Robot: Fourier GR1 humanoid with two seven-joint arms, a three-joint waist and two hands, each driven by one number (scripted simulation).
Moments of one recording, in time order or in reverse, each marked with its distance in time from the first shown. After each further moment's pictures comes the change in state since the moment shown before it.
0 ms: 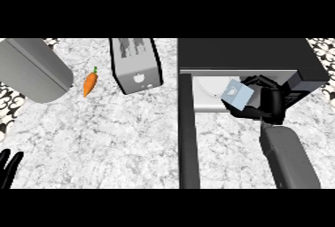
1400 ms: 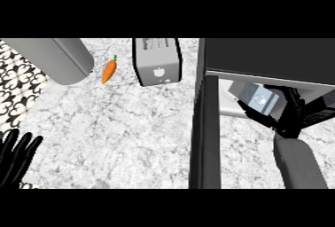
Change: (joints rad) left arm -0.120 0.034 -0.058 0.015 -0.095 0.001 0.035; right arm 0.102 -0.023 -0.063 -0.050 0.152 -0.375 -0.273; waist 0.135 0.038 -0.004
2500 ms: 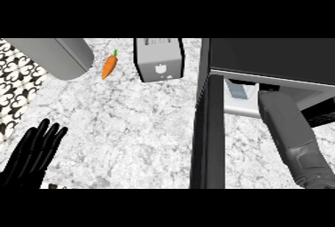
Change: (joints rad) left arm -0.068 -0.045 -0.105 0.030 -0.119 0.036 0.015; right arm -0.491 -0.062 -0.050 0.562 0.032 0.075 0.441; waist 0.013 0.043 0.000
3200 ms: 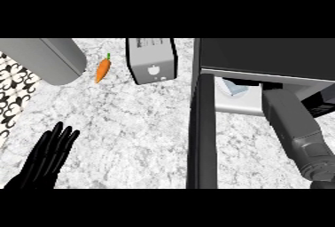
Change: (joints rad) left arm 0.033 -0.030 -0.094 -0.011 -0.077 0.043 -0.024; right arm -0.090 -0.050 -0.067 0.224 -0.030 0.110 -0.113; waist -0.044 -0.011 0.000
